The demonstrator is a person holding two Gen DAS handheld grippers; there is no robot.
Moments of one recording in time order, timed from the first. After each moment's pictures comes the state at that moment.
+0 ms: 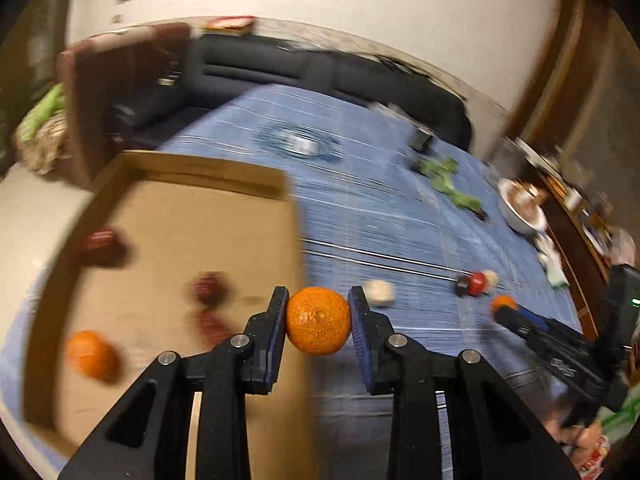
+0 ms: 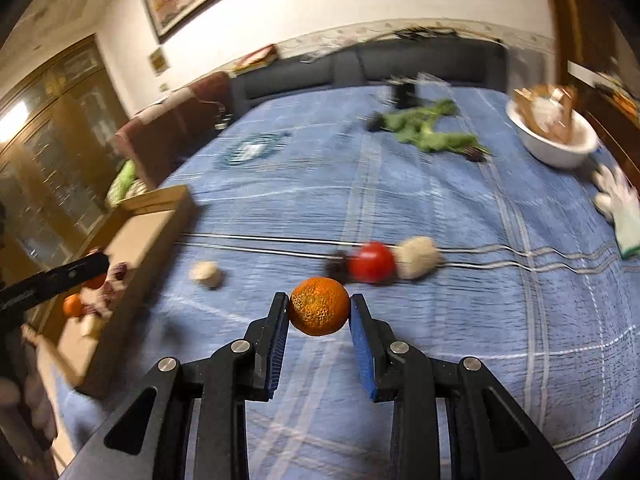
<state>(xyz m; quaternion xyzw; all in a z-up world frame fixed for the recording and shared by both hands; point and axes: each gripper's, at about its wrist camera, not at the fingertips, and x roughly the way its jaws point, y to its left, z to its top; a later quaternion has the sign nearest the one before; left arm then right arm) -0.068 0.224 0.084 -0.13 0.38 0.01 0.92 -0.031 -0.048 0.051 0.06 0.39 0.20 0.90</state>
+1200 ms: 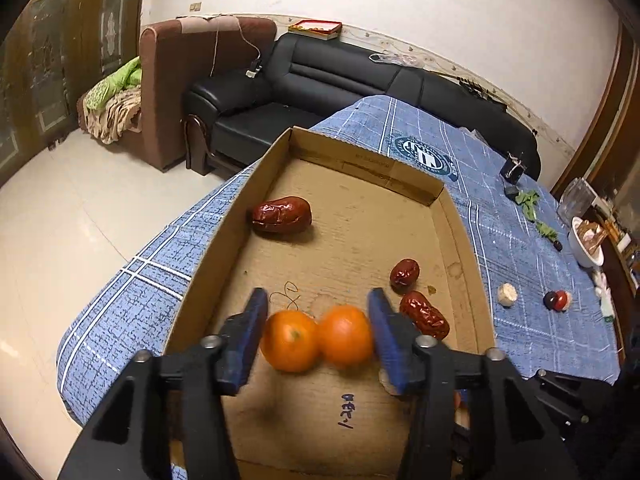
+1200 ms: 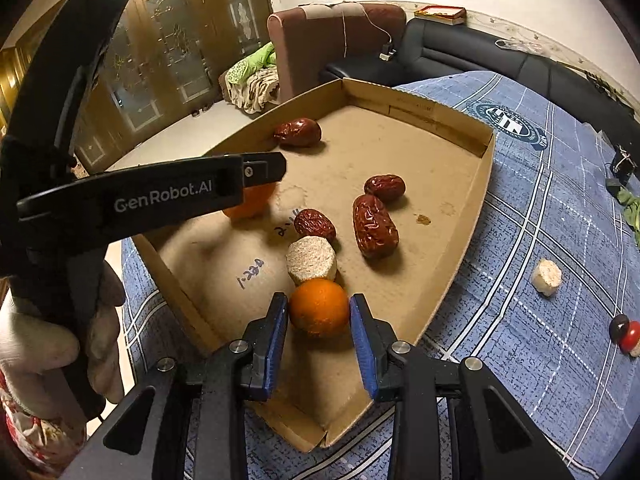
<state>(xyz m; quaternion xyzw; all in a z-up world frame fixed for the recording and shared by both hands) -0.110 0.327 0.057 -0.17 0.37 0.11 0.91 -0.105 0.192 0.038 -0.12 0.42 0.40 0.80</state>
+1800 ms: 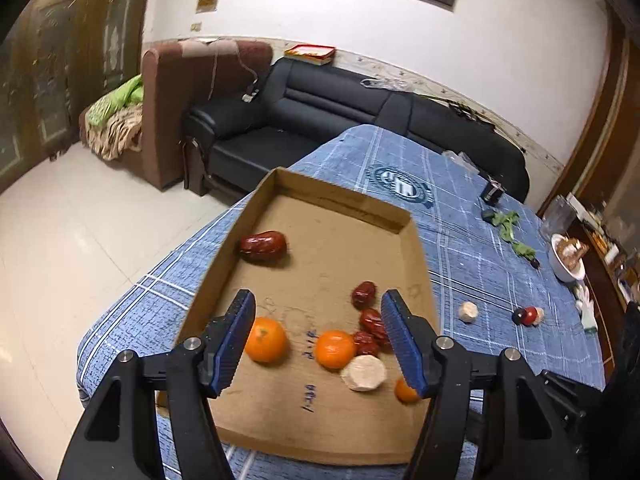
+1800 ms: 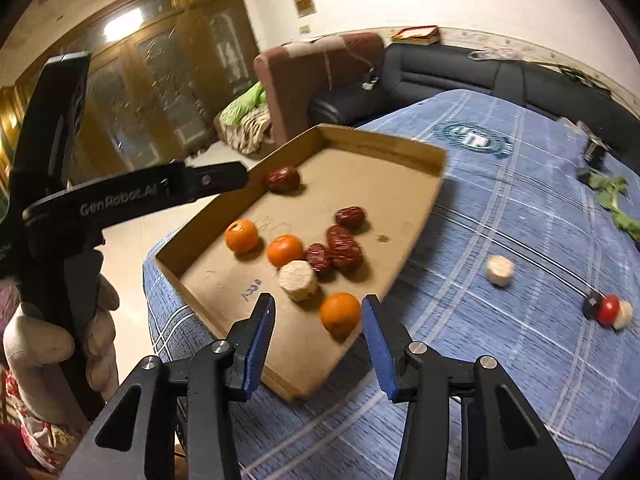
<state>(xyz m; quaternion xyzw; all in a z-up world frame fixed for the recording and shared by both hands) -0.132 0.294 0.104 -0.15 0.34 0.11 0.92 -0.114 0.135 0.073 -0.05 0.39 0.39 0.83</state>
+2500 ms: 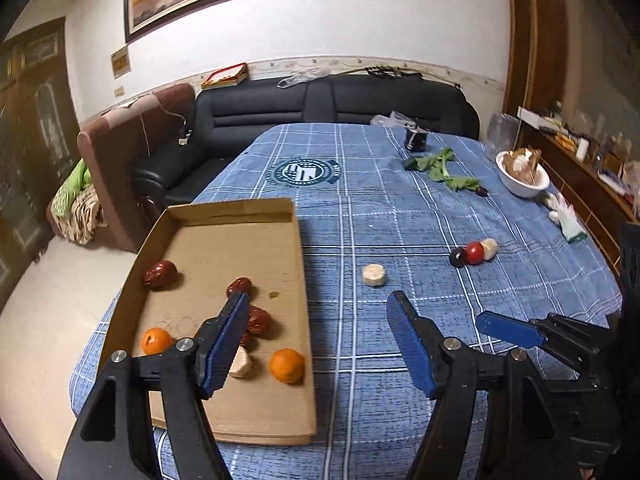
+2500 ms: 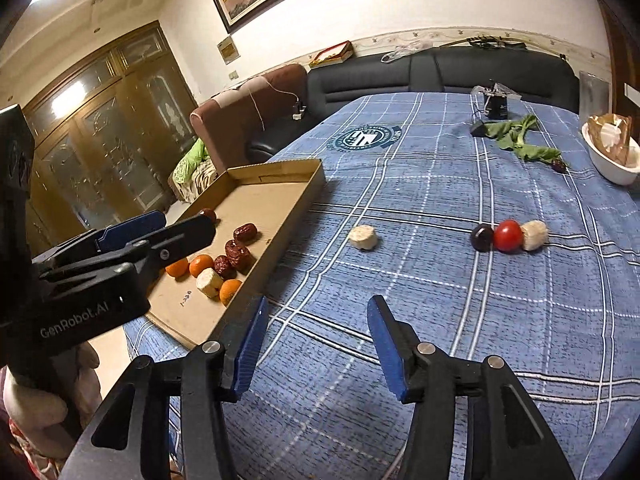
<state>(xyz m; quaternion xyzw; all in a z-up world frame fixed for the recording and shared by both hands) -0.122 0.153 0.118 0.01 0.34 0.03 0.94 -0.110 0.015 0.075 0.05 0.38 0.31 0.87</state>
